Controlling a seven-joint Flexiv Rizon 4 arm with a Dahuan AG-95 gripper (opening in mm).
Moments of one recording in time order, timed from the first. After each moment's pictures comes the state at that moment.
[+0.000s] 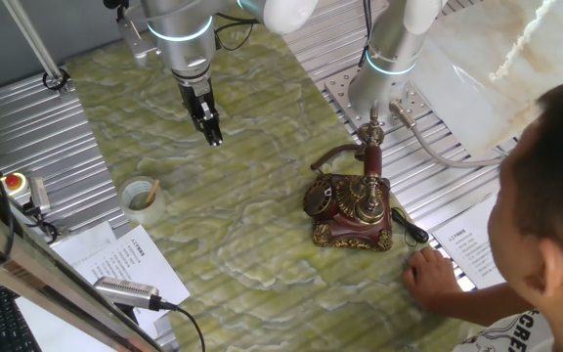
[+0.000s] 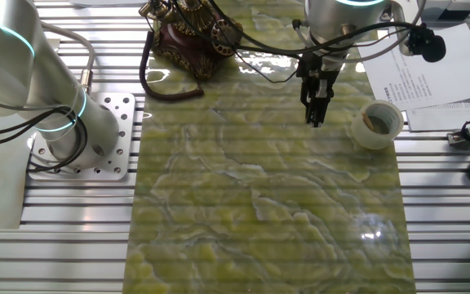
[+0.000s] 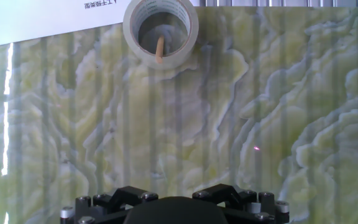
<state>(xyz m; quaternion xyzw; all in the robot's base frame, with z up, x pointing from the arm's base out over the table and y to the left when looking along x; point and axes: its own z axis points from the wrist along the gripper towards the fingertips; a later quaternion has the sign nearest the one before) 0.500 0.000 0.170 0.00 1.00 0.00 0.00</state>
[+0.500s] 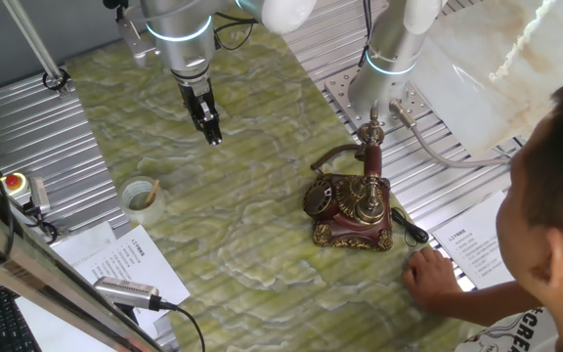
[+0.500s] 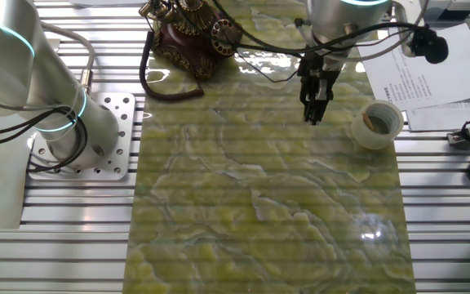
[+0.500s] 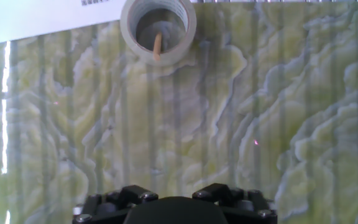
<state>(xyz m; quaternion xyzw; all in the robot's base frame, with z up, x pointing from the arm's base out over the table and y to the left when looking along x) 0.499 0.000 0.170 0.02 1.00 0.00 -0.03</state>
